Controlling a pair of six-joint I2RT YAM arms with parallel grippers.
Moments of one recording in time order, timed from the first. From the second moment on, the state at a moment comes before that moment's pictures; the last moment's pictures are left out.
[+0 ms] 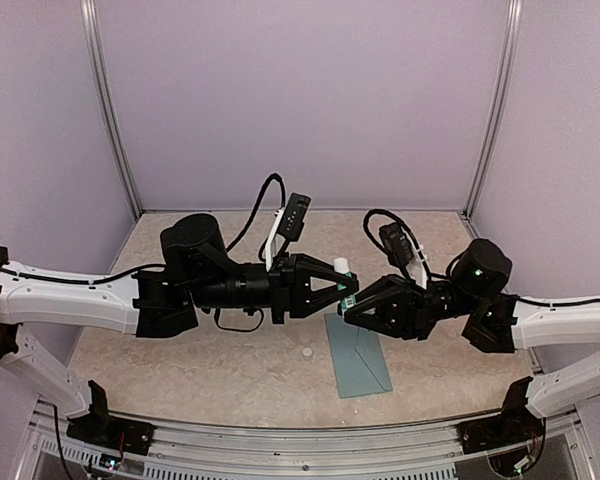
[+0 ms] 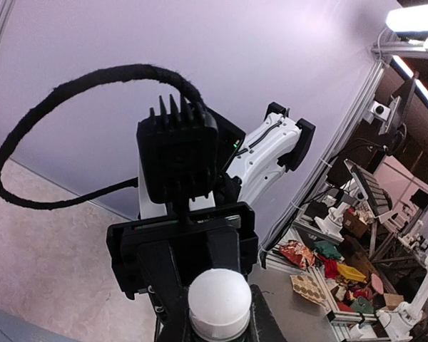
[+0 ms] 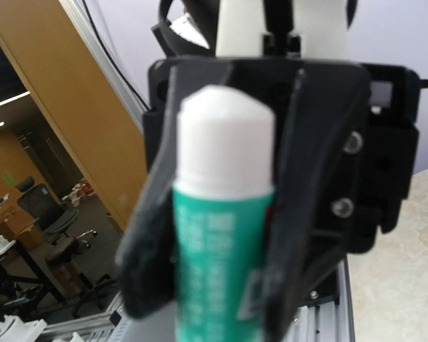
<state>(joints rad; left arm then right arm) -1.16 1.45 0.99 0.57 0.43 -0.53 0.94 1.16 0.57 0.81 -0.85 0.66</state>
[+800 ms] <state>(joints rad) -1.12 1.45 0.98 0.45 -0.11 -0.58 1.05 1.28 0.99 0.00 -0.05 0.38</state>
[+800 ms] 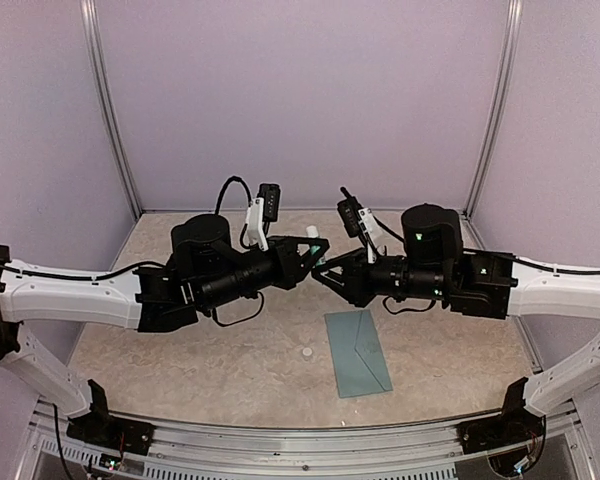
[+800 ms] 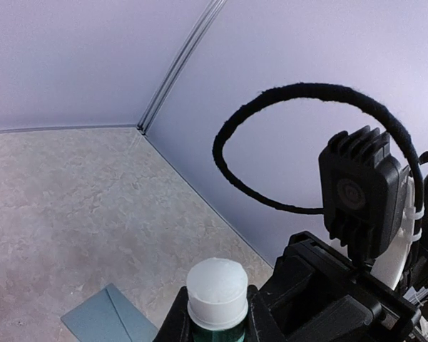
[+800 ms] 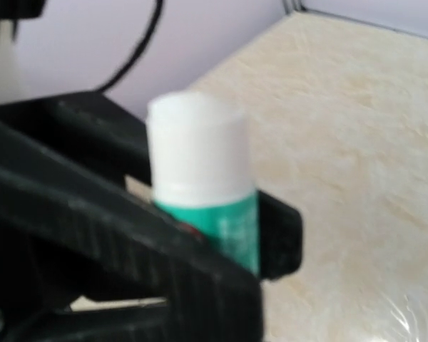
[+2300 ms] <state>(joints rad) -1.13 1.35 0.90 0.68 0.43 -0.58 1.00 1.21 0.72 0.69 -0.79 0.58</state>
